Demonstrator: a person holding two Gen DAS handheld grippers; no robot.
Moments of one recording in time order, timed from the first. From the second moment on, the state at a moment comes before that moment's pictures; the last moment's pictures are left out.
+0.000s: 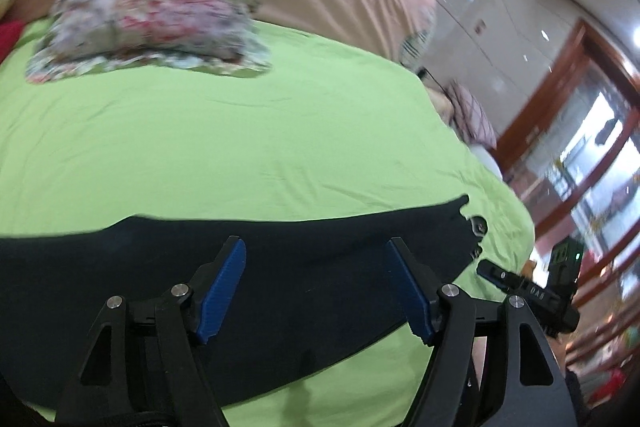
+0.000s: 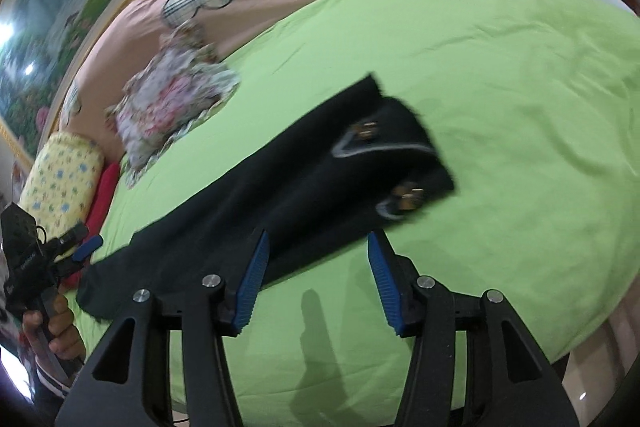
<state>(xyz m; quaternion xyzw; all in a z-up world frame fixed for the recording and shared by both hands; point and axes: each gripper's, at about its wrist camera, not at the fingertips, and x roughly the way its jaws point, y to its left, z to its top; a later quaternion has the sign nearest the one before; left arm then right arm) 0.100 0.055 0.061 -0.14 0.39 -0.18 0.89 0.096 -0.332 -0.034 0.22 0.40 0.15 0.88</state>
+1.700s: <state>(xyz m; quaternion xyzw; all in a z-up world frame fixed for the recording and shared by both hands) 0.258 -0.228 -0.006 0.05 0.56 -0.46 0.69 0.119 -0.389 -0.078 0.36 0.34 0.19 0.85</state>
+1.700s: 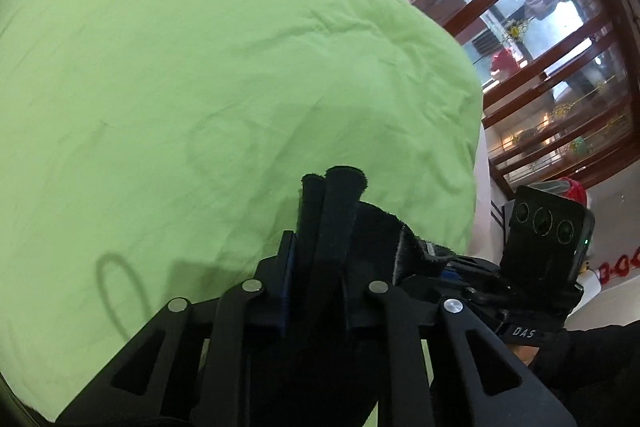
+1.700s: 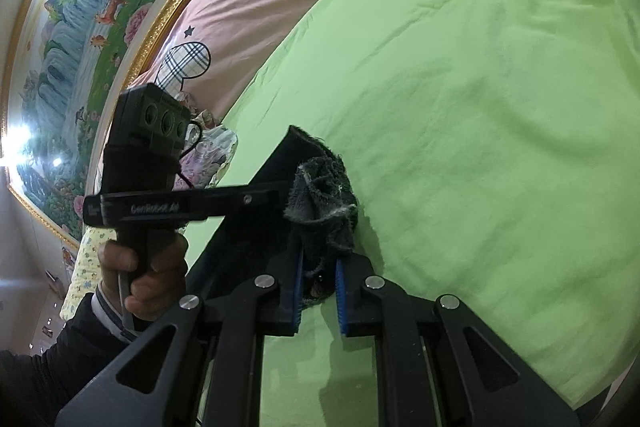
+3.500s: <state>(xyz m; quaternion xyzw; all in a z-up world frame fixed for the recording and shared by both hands) 0.158 0.074 -0.010 -0.21 0.44 -0.36 0.80 0.125 -0.157 -0.049 0.20 0.41 0.43 0.78</state>
